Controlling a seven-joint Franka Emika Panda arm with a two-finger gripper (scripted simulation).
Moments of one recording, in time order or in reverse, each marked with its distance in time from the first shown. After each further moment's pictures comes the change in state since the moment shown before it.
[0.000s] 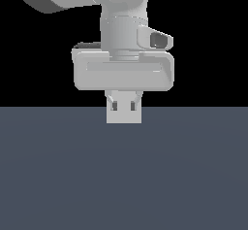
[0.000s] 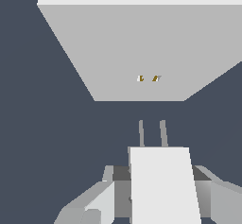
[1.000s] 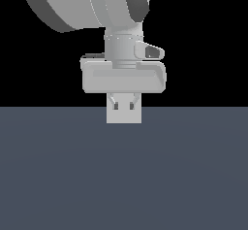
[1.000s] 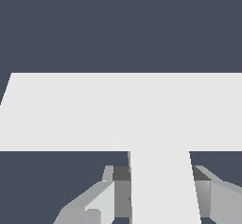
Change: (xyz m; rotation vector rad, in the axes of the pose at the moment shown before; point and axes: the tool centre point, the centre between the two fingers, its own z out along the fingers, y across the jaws) arm 0.045 0.000 0.016 -0.001 -0.001 0.001
